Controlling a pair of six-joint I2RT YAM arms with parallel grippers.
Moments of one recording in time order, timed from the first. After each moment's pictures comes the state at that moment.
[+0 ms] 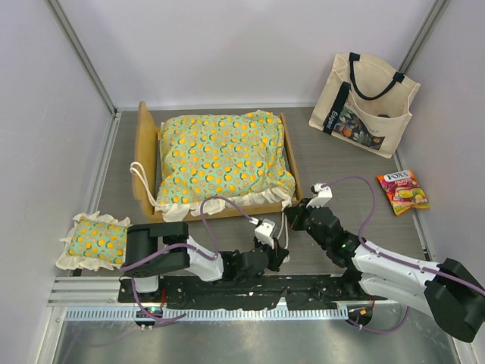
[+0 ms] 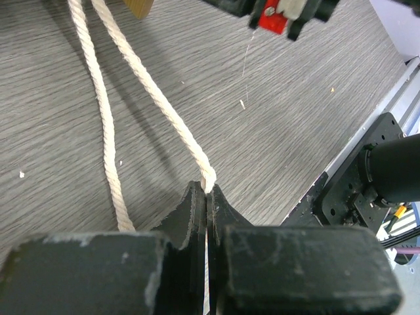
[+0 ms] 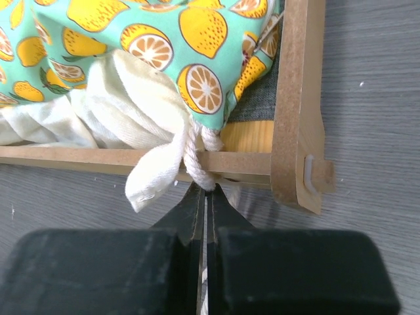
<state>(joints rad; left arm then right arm) -1.45 1.80 0.59 0.83 -0.53 -0.76 0.77 0.91 0.18 0.36 0.30 0.63</state>
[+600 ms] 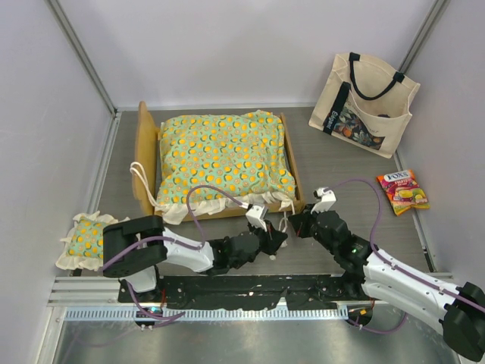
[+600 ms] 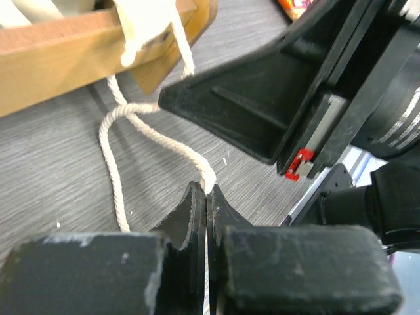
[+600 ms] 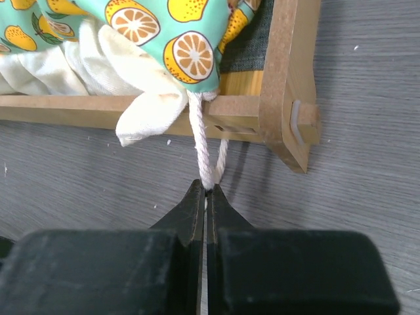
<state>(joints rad) -1.35 1.65 0.57 0.81 -0.46 -0.77 0.76 0.68 0.19 0.07 0.23 0.60</state>
